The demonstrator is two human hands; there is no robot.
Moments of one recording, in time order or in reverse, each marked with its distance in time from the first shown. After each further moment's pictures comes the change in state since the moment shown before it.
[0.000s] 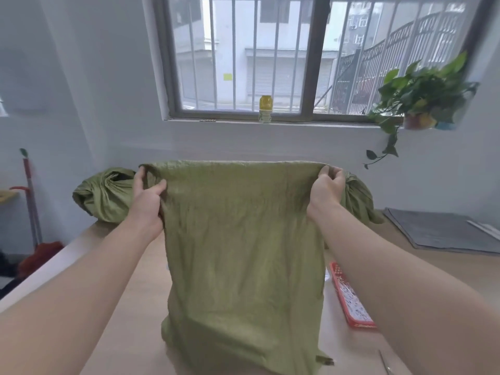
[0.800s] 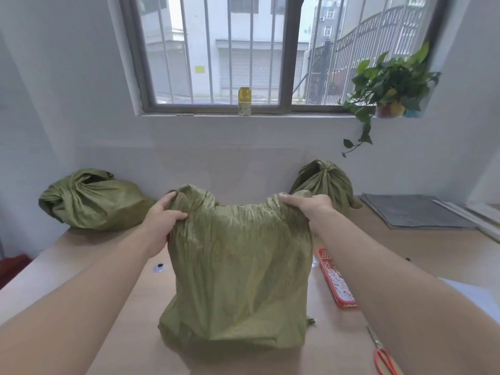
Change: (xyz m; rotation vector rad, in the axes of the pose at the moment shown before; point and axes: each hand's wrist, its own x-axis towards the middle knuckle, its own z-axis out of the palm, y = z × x) left_hand 0.020 -0.052 -0.013 0.387 -0.252 -0.243; right_hand -0.025 0.014 -0.042 -0.530 -0.189 0.324
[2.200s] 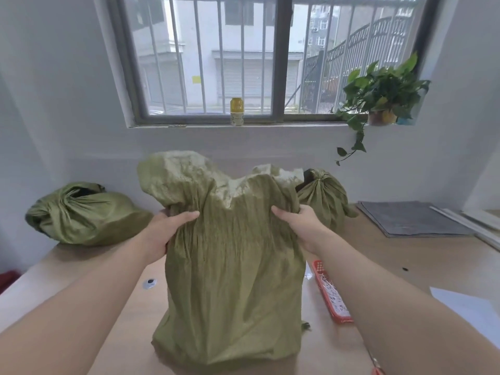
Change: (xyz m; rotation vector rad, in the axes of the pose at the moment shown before) left_hand 0.003 0.016 0.043 0.113 -0.180 0.021; right_hand 0.032 0.015 -0.014 0.129 -0.348 -0.148
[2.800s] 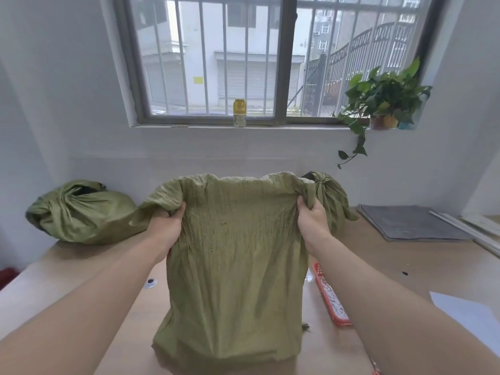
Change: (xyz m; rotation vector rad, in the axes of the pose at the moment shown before) left_hand 0.019 -0.014 -0.001 0.111 0.373 0.147; right_hand 0.013 0.006 0.007 0.014 0.316 -0.242
